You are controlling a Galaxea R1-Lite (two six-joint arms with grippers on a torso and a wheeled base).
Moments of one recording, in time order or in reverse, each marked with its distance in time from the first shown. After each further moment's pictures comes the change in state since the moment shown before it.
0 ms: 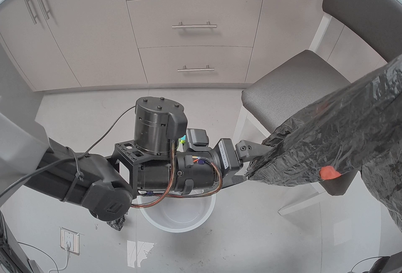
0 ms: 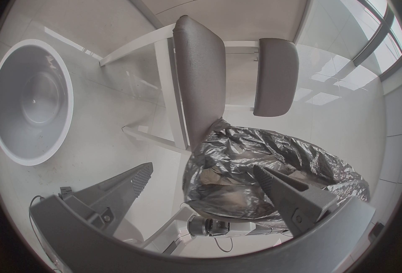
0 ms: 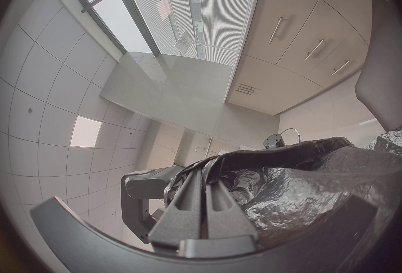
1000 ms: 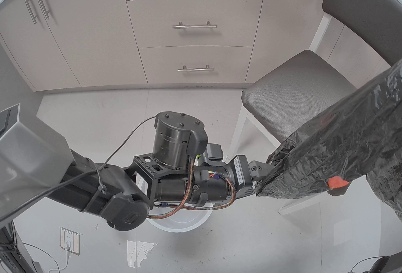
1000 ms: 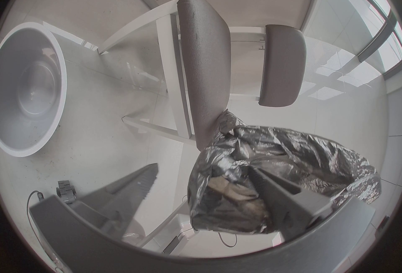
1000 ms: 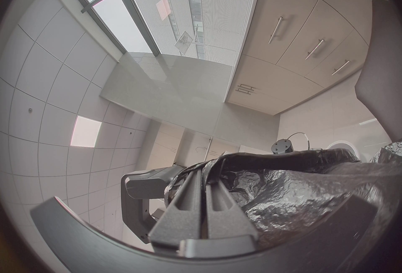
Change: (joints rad) left arm -0.051 0.064 -0.008 -0.011 -0.001 0.002; right arm 0.000 0.002 -0.001 0.000 0.003 -0.001
